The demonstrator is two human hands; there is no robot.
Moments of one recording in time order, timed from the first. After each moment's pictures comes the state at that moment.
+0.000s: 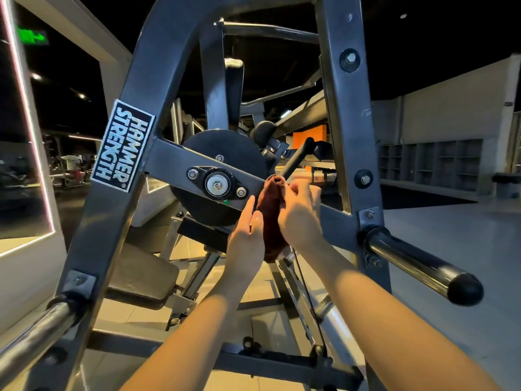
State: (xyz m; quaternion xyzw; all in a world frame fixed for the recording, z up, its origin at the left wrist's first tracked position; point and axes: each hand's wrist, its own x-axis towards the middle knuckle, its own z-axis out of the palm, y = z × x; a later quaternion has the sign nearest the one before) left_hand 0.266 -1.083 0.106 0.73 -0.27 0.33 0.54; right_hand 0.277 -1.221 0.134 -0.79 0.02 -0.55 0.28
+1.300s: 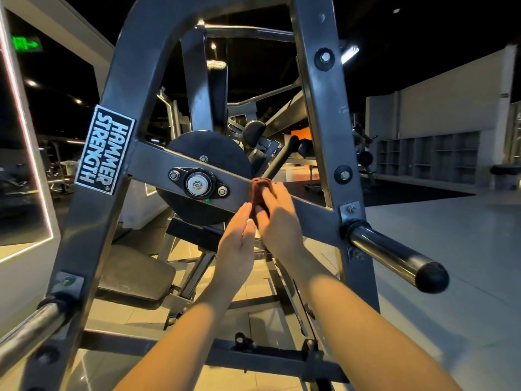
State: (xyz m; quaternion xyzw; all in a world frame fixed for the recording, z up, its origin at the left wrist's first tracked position) left_hand 0.262 -1.093 0.091 0.75 -0.31 0.21 0.55; right_hand 0.237 -1.201 0.129 -0.80 -0.04 -0.51 0.33
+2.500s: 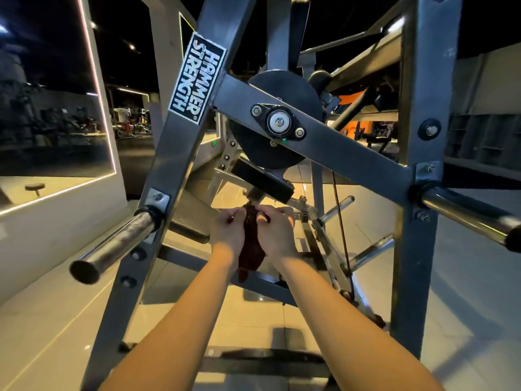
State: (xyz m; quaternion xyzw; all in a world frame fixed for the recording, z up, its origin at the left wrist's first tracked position) left_hand 0.239 -0.956 0.024 0.68 0.02 0.13 0.72; right_hand 0.234 -1.053 0.021 -0.83 0.00 -0.25 0.50
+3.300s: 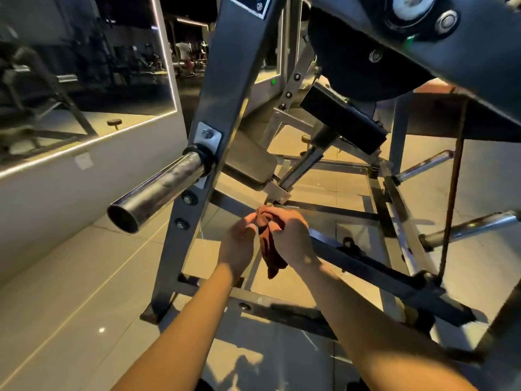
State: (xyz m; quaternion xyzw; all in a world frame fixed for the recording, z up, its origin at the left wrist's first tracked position) left_hand 0.281 -0.848 -0.131 0.82 -0.02 0.11 0.56; right_hand 0.302 -0.982 -0.113 -0.86 -0.10 -0.17 0.46
